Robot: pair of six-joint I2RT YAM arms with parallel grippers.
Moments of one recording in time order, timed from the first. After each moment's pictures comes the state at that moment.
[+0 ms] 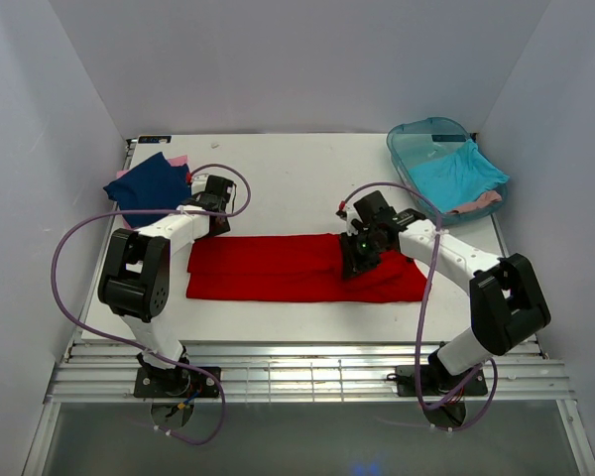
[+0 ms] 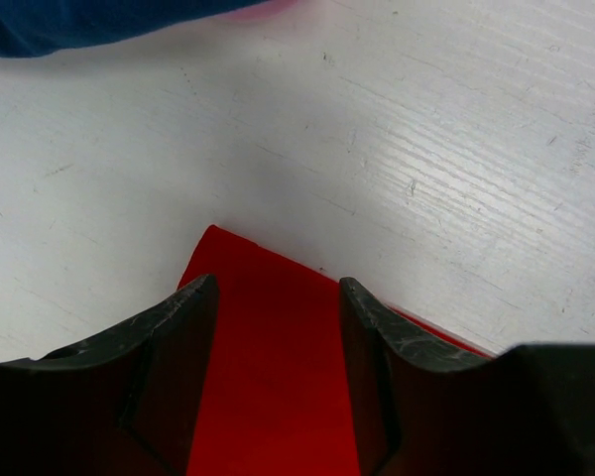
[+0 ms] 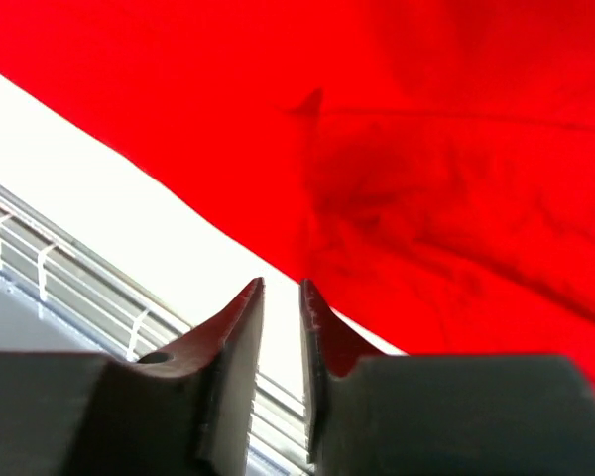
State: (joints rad) left arm -0.28 1.76 1.11 -0.39 -0.53 -0.49; right arm 0.55 1.53 1.04 -0.66 -0.34 0.18
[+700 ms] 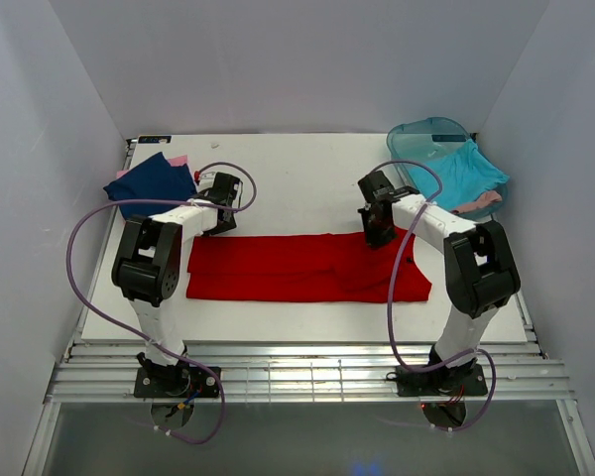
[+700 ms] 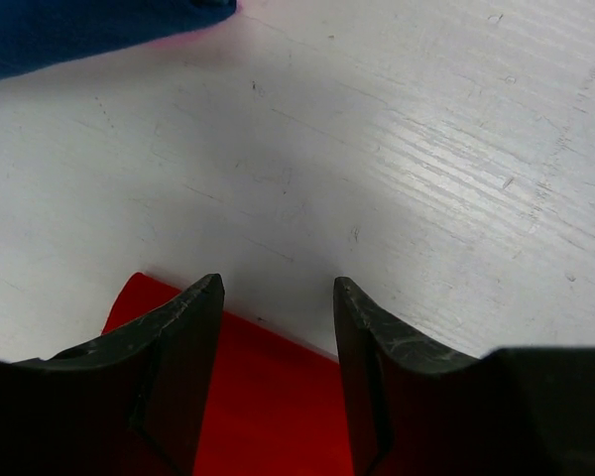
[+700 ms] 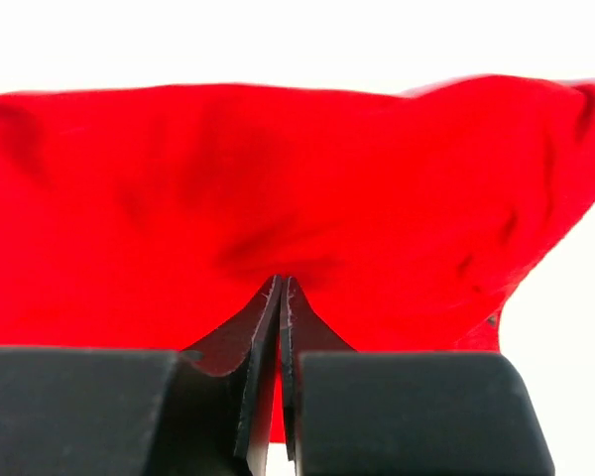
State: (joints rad) left arm -0.28 1.90 1.20 -0.36 -0.51 -0.51; right arm 0.44 1.76 1.24 -0.68 0.10 0.23
